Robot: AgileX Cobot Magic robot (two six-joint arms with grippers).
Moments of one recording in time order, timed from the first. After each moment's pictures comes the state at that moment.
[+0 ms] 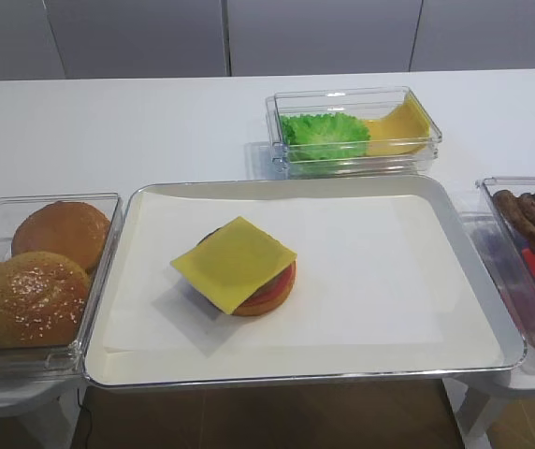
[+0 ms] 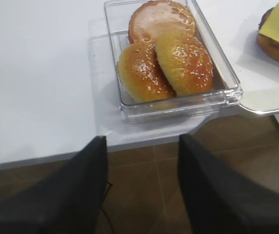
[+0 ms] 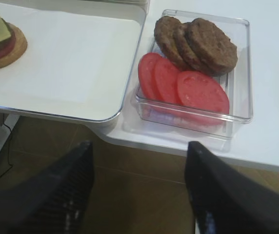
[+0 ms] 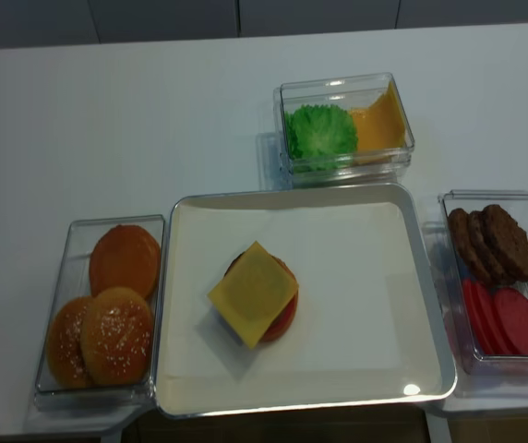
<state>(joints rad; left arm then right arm) -0.01 -0.02 -0.49 -0.05 1.19 0.00 0.18 -0.02 -0.48 0.12 1.15 -0.06</state>
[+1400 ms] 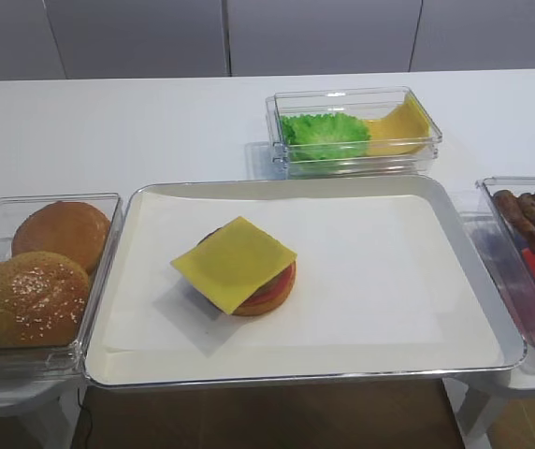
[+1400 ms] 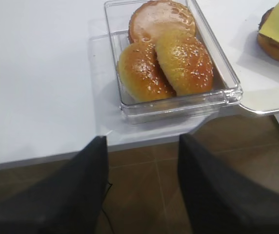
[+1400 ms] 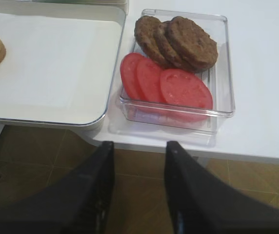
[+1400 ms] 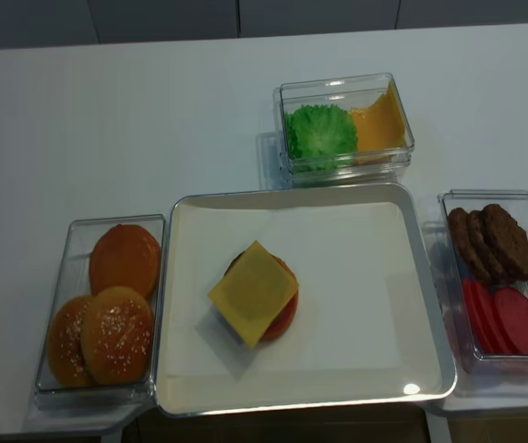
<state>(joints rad) -0.01 -0.02 -0.49 -0.05 1.19 0.00 0.10 -0.02 -0.48 0.12 1.15 -0.06</state>
